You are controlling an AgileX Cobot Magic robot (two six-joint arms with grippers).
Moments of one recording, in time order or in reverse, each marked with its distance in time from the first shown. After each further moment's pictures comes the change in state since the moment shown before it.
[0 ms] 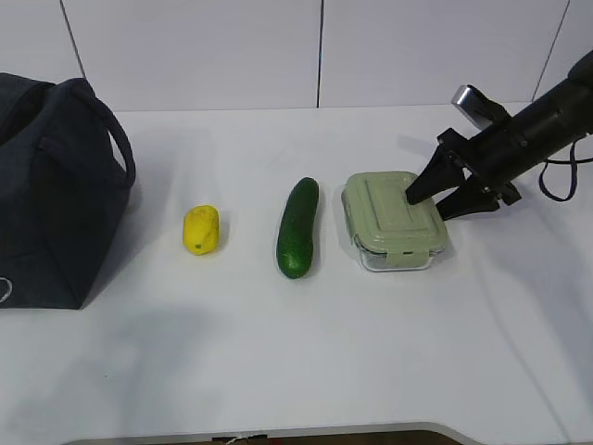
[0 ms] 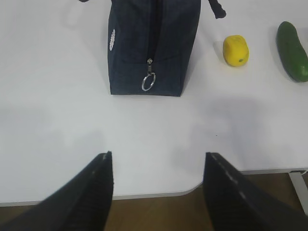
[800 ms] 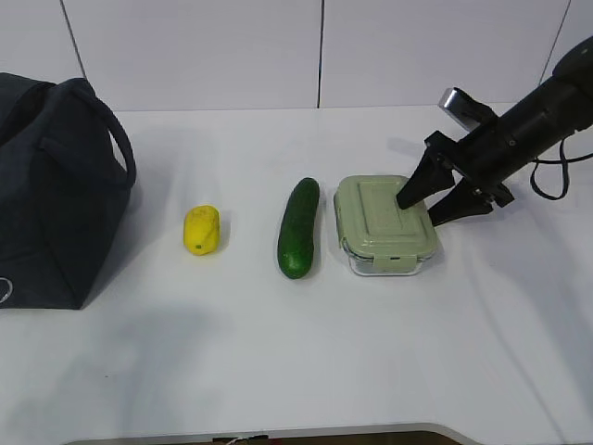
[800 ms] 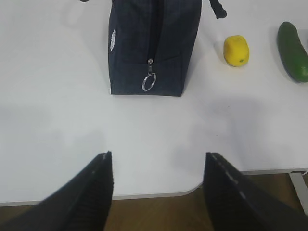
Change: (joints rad) left arm 0.000 0.000 0.000 0.002 0.000 -0.002; right arm 0.041 -0.008 -0.002 -0.046 0.002 0.062
